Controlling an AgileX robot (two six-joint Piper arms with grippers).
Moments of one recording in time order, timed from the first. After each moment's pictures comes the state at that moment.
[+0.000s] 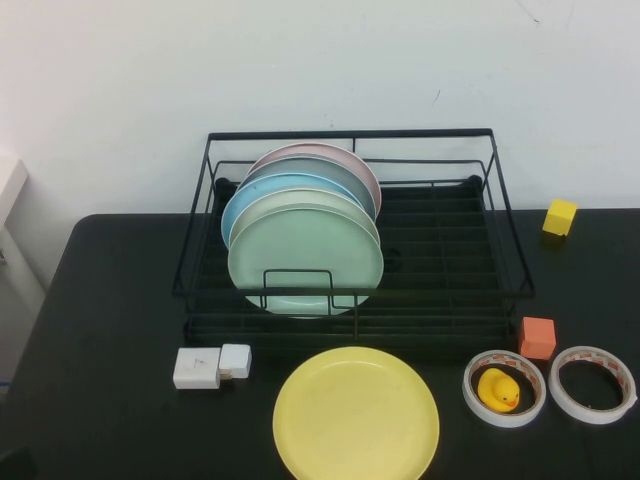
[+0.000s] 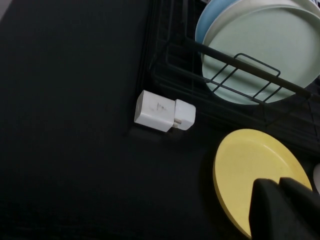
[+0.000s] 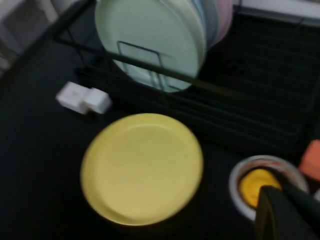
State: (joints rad) right arm -0.04 0.83 -0.49 0.99 0.69 -1.05; left arm -0.11 0.34 -0.32 -0.28 0.59 -0.24
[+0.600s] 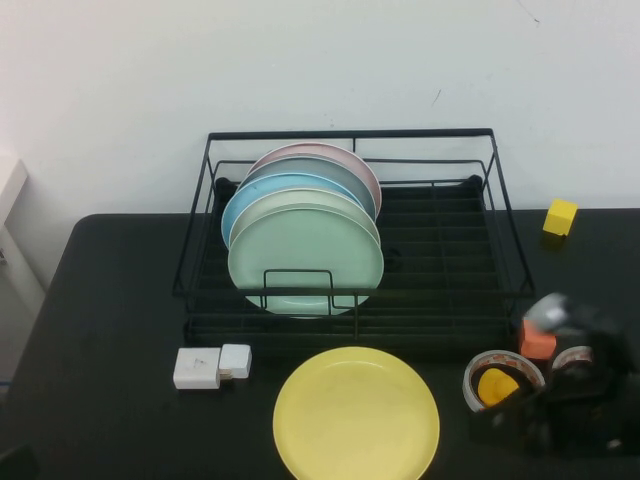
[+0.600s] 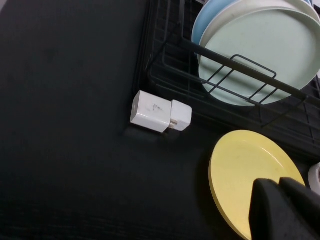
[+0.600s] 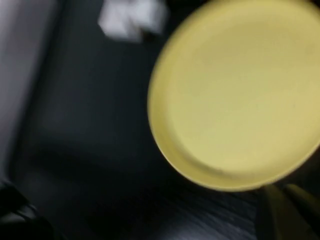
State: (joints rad) right arm 0.26 1.65 -0.51 1.71 0.65 -1.46; left arm -0.11 0.34 -0.32 -0.30 0.59 -0.24
